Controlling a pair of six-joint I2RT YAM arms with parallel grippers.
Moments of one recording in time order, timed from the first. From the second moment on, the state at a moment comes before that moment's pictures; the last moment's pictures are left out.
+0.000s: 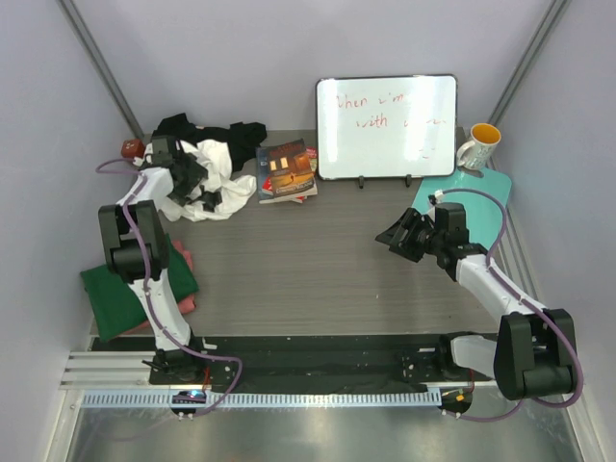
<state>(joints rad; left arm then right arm) 0.13 2.00 1.52 -0.43 -0.03 -0.83 0.09 1.18 0.59 -0.12 -0.44 0.71</state>
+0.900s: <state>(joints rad) 0.14 1.59 1.50 -0.35 0.11 -0.83 0.10 1.21 0.56 -0.11 -0.45 0.74</state>
